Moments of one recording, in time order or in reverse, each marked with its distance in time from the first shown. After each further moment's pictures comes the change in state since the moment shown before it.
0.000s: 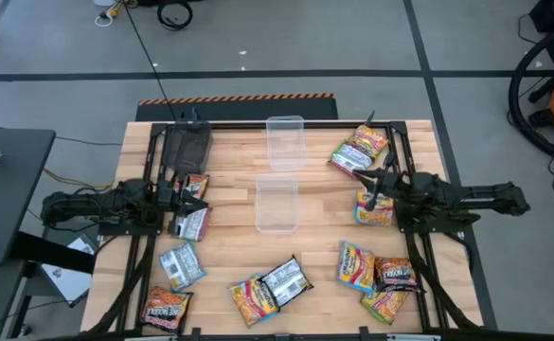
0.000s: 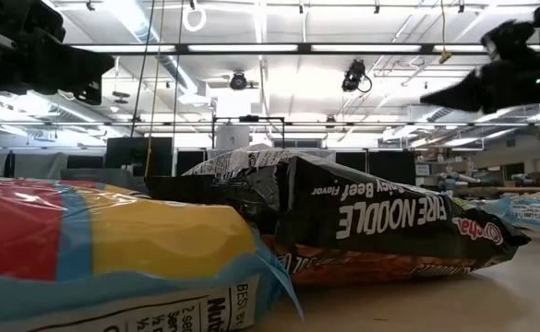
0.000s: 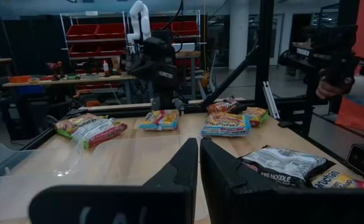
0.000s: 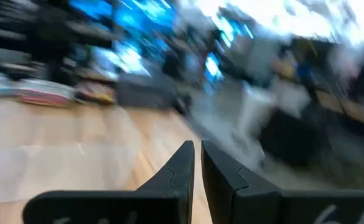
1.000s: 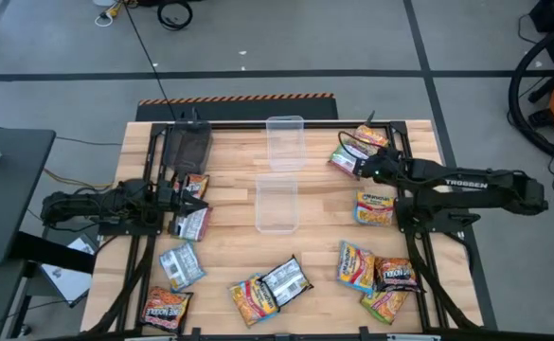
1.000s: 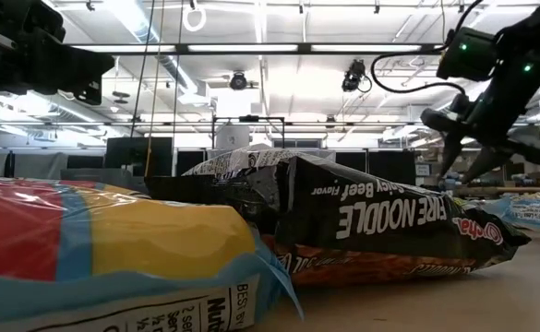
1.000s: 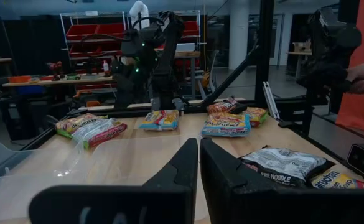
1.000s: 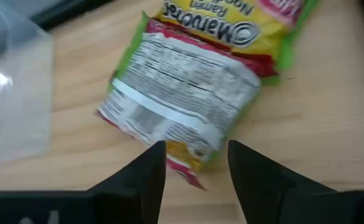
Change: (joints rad) left arm 0.000 0.000 0.000 0.000 0.000 0.000; right arm -0.360 0.675 0.358 -0.656 -0.051 1.507
